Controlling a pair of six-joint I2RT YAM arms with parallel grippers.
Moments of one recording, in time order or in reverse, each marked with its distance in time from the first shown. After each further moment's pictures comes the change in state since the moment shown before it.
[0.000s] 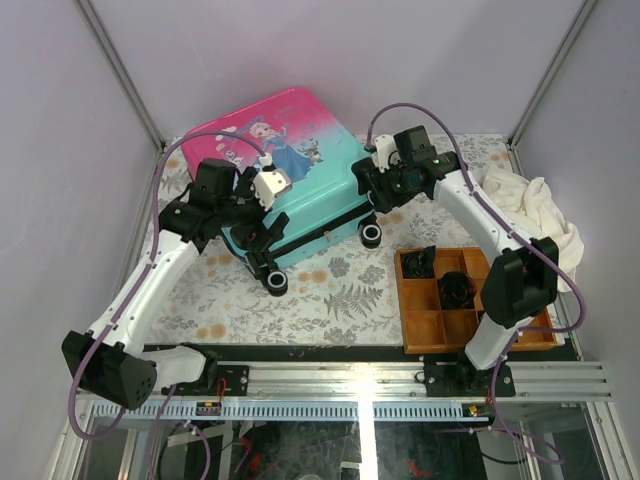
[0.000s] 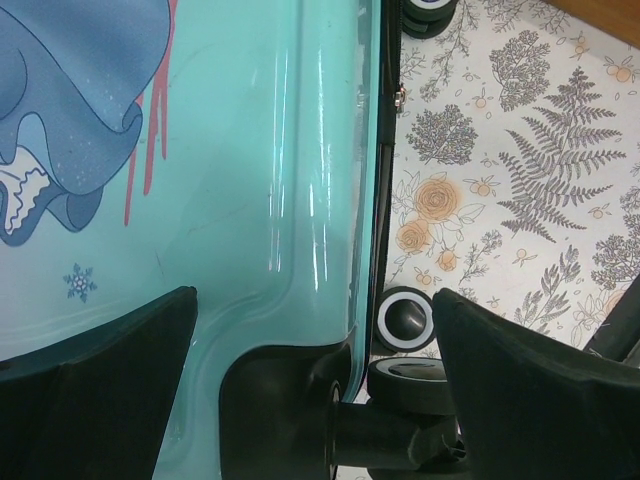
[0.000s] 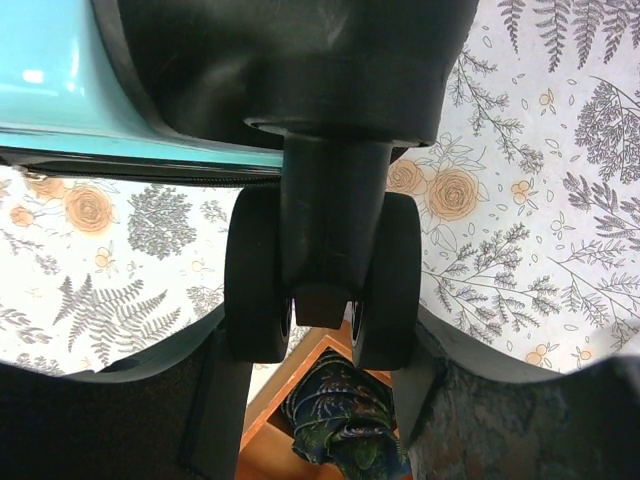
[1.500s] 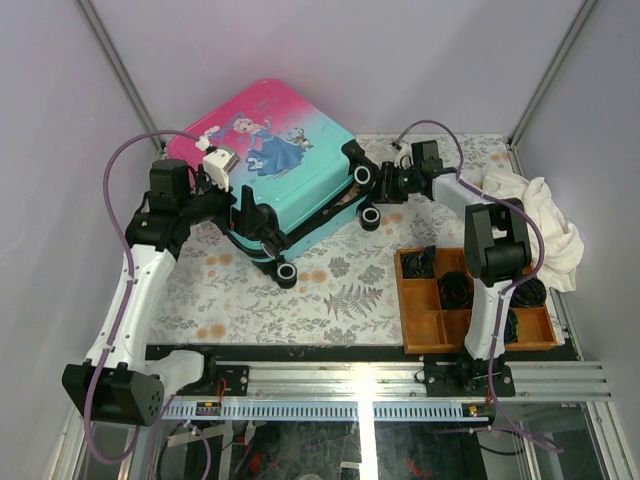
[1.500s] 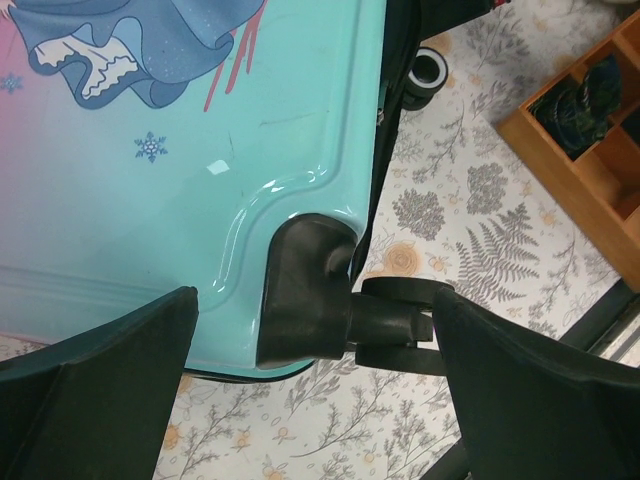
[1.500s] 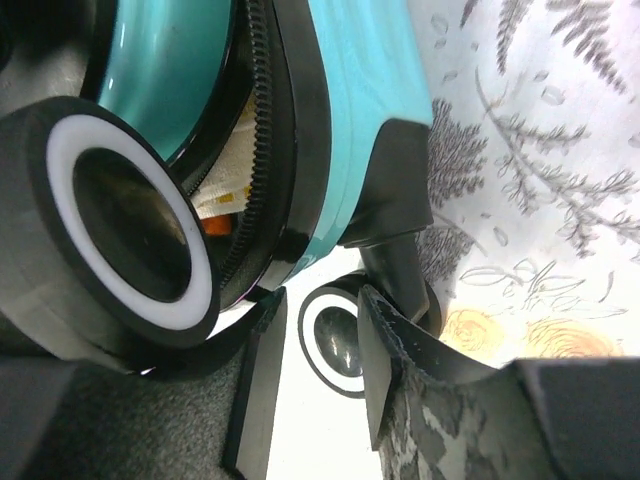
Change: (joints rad) left arm 0.251 -0.113 -0.070 0.124 0.165 -0.367; right arm -0.191 0.311 -0.131 0.564 -0.434 0.541
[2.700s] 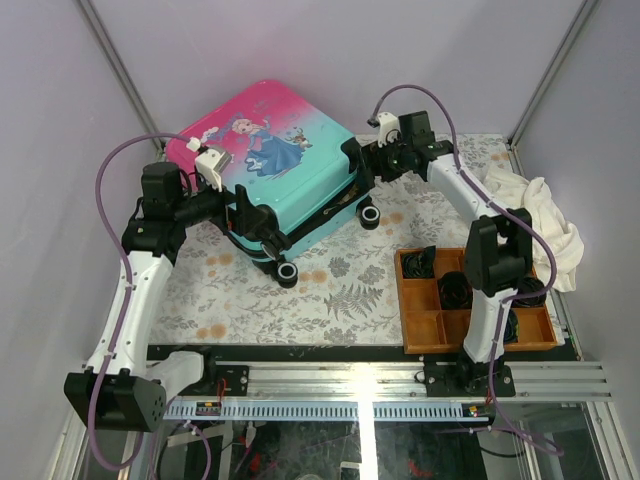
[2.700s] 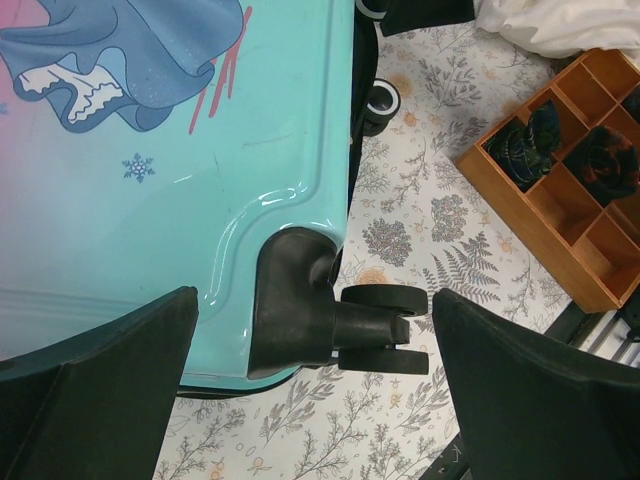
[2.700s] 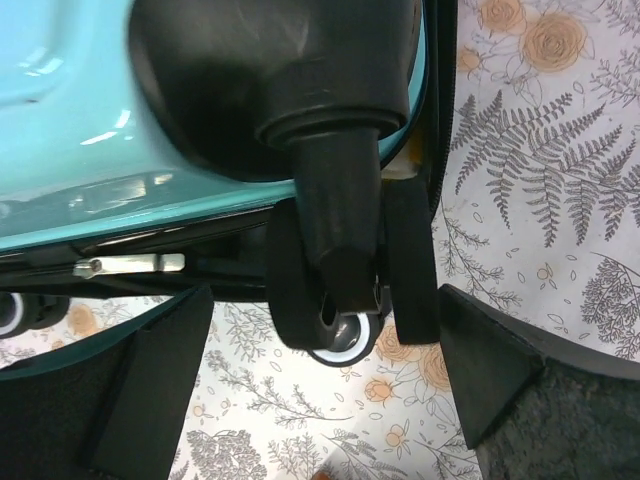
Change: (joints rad) left arm 0.051 -0.036 -0.048 0.094 0.112 -0.071; right arm 0.084 -0.087 0.288 -0.300 0.173 -0.446
